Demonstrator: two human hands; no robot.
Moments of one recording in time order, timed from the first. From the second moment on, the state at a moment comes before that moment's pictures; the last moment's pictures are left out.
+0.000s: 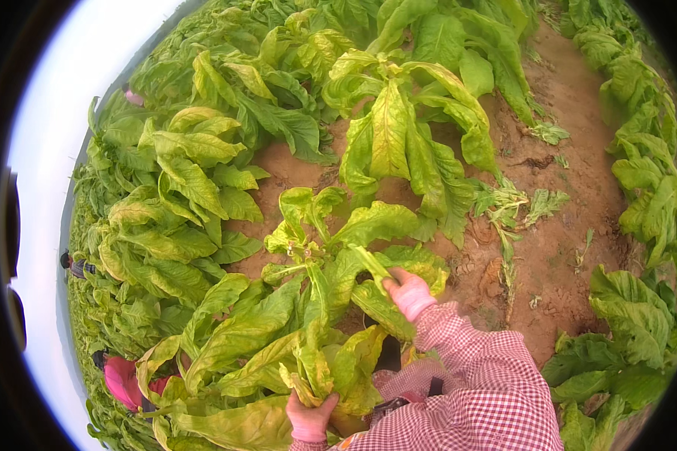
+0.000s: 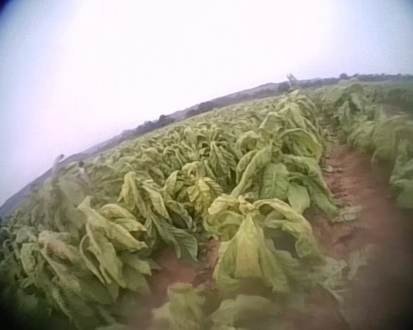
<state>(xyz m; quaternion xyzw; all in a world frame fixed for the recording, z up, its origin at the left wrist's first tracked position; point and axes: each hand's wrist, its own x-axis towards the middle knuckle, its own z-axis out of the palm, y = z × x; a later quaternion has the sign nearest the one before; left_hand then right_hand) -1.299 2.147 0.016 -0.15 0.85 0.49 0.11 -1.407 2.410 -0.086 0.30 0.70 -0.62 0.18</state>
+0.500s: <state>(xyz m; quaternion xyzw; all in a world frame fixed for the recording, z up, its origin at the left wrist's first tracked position) -1.223 2.164 0.053 -0.16 0.69 0.70 0.09 -1.288 2.318 0.014 -0.31 0.80 -0.47 0.21</state>
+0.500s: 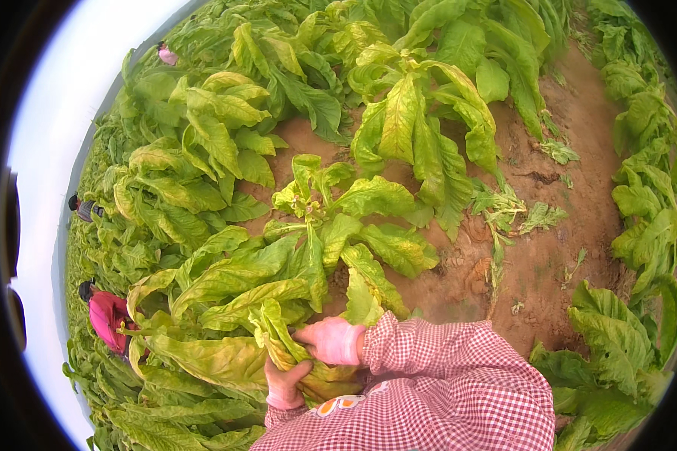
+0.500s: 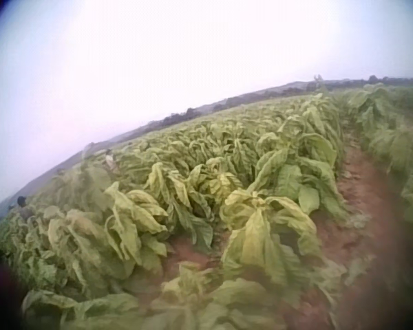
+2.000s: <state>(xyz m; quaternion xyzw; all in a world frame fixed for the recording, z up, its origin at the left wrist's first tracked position) -1.342 1.994 -0.047 -0.36 0.59 0.71 0.16 -1.784 2.220 -0.307 0.14 0.87 -0.27 0.38</state>
